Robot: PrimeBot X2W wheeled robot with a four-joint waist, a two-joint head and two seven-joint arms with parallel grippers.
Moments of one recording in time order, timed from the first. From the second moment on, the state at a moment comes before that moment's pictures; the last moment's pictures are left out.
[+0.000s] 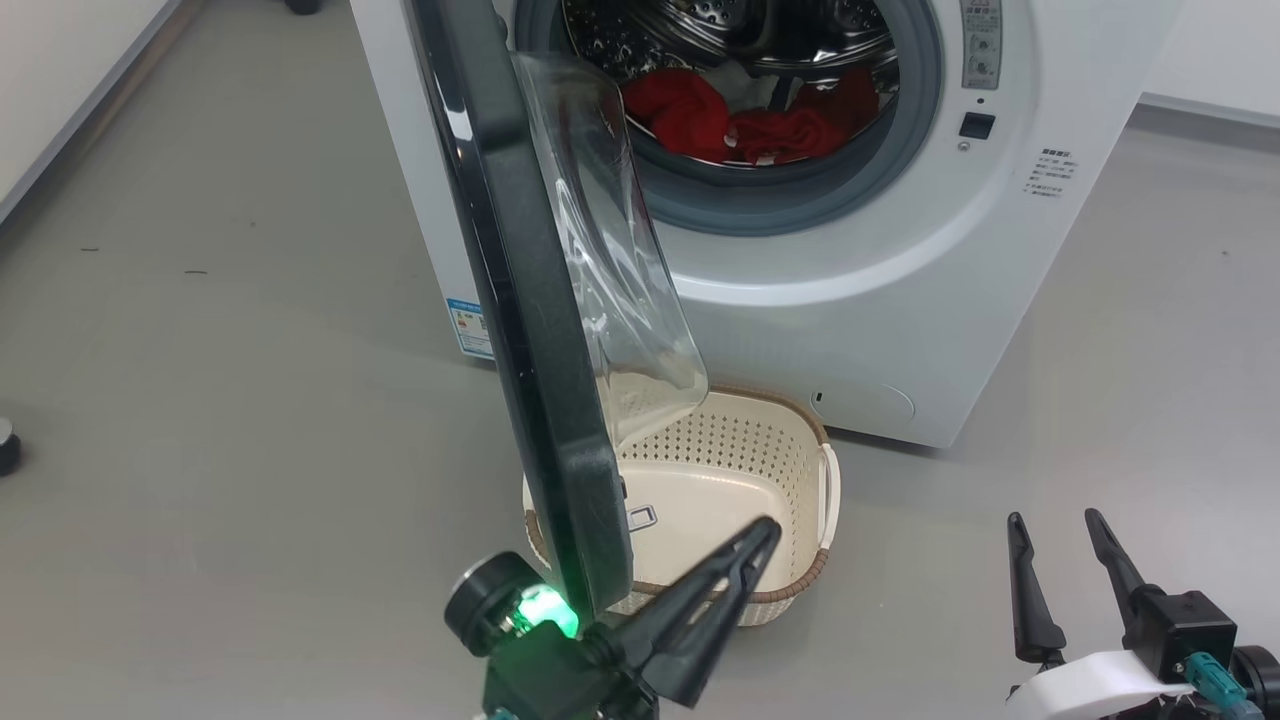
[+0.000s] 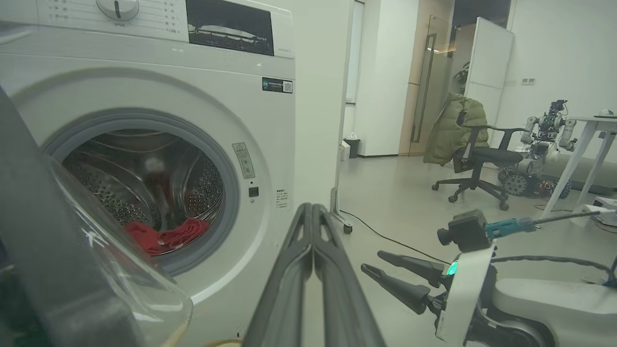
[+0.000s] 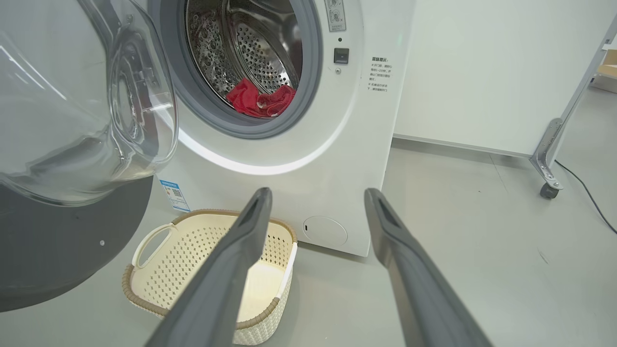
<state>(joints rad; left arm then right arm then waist) -0.10 0.09 -0.73 -0.29 -0.41 -0.12 -0.11 0.13 -0.08 0.05 0.16 0.20 -0.01 -0.26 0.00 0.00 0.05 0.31</state>
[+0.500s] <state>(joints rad) -0.07 0.13 -0.71 -0.13 -0.44 -0.12 -0.03 0.12 -0.07 0.04 0.17 0.18 0.02 -0.26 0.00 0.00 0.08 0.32</state>
